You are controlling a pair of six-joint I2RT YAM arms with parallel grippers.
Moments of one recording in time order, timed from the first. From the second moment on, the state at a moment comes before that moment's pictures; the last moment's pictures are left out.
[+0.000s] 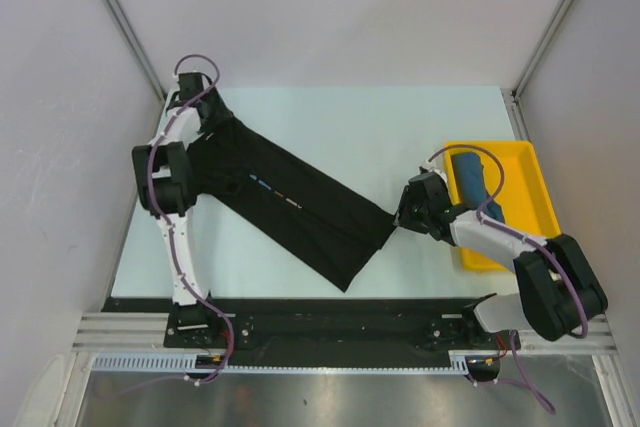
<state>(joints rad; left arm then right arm) 0.10 2.39 2.02 -0.37 0.02 -0.37 0.46 1.39 0.63 -0.14 0.09 0.69</state>
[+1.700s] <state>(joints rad) 0.34 1.55 0.92 -0.30 0.04 -0.60 1.00 2.51 2.03 0.07 0.22 0.62</state>
